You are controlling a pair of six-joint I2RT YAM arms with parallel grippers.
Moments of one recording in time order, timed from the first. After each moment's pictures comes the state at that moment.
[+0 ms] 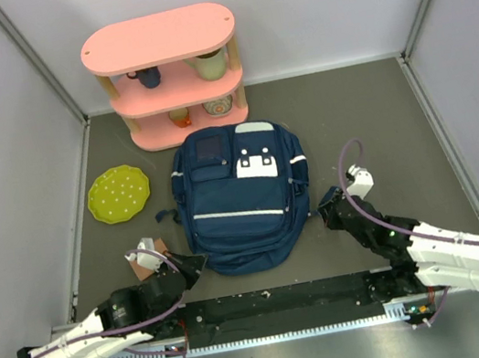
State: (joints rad) left arm -1.23 0.03 0.25 -0.88 -0.72 -1.56; right arm 0.88 0.78 0.23 -0.05 0.50 0.88
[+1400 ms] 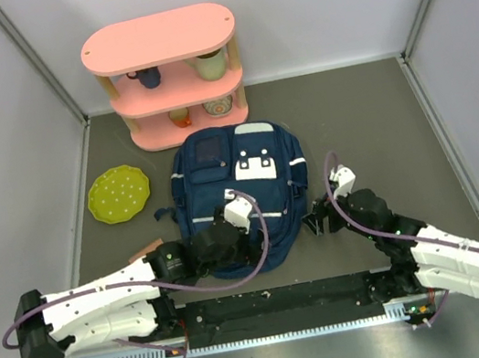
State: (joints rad) left arm -1.22 0.95 0.69 -0.39 -0.35 -0.47; right arm 0.75 0.73 0.19 0.12 0.08 0.38
